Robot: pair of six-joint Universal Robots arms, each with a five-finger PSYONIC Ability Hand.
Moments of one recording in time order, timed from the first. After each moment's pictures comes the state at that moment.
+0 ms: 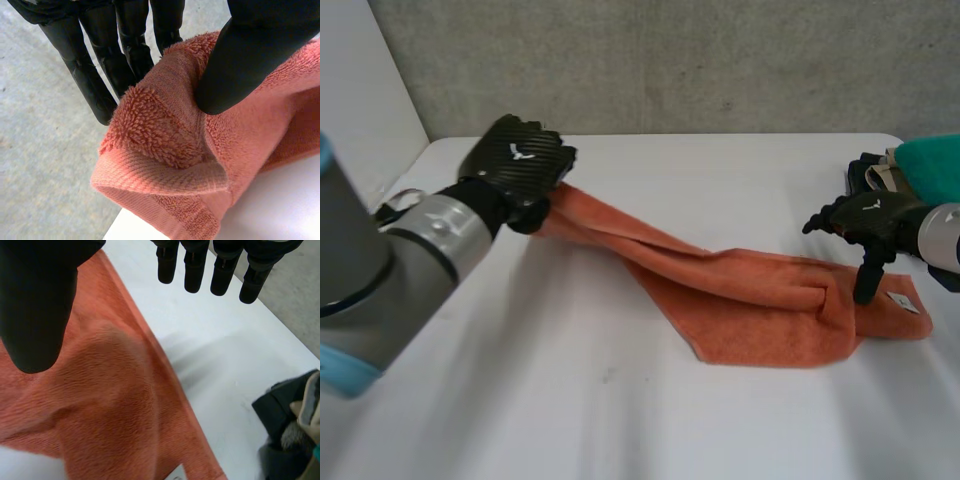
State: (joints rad) left arm 4.29 -1.75 -1.53 3.23 -1.35 3.72; right arm 1.60 -1.06 1.19 0.52 1.13 2.38; left_hand 1.15 1.19 1.19 1.20 0.98; right_hand 0.25 0.24 0.24 0.24 0.05
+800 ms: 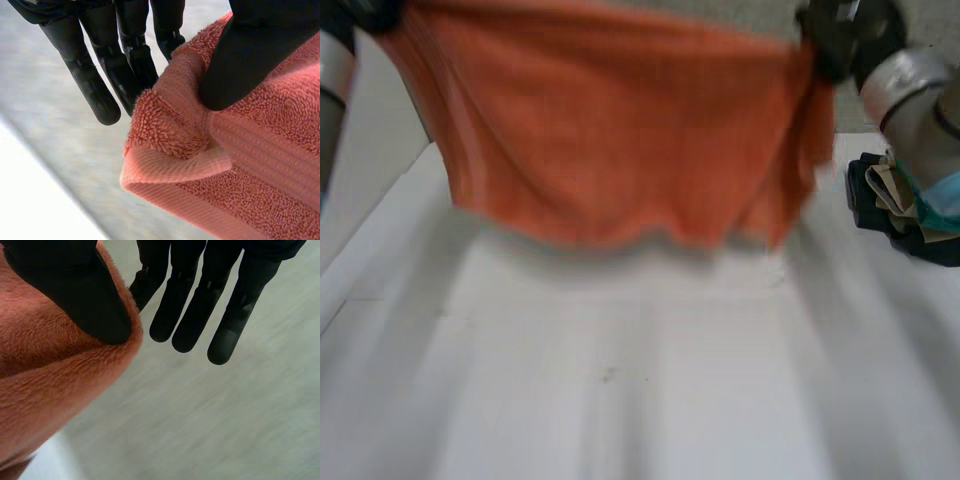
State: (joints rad) left arm 4.57 -1.87 -1.14 3.63 -1.40 3.55; right arm 1.84 -1.02 0.84 -0.18 1.30 2.57; left_hand 1.15 1.20 1.19 1.20 0.98; right_hand 1.11 1.17 1.19 1.19 0.98
